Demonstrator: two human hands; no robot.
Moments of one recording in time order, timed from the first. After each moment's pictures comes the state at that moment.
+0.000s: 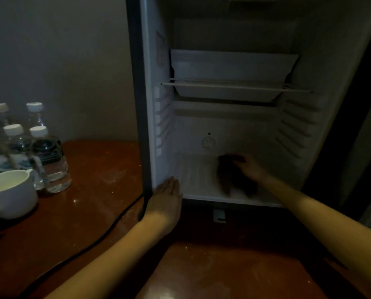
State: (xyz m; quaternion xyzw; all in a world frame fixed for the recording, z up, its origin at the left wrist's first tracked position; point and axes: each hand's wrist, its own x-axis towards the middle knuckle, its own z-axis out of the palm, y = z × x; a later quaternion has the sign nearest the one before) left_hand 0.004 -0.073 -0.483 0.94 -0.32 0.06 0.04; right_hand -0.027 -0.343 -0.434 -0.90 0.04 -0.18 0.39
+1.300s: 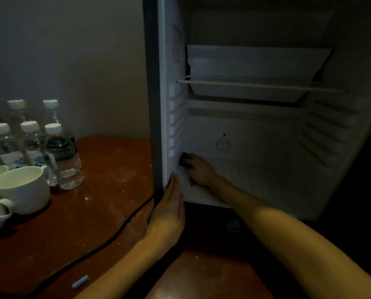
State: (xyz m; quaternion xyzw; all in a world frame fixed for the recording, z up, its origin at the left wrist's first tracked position) left_hand -0.009 -0.054 -0.502 0.84 -0.31 0.17 0.40; right_hand 0.075 -0.221 -0.459 -0.97 -0.07 -0.15 0.20
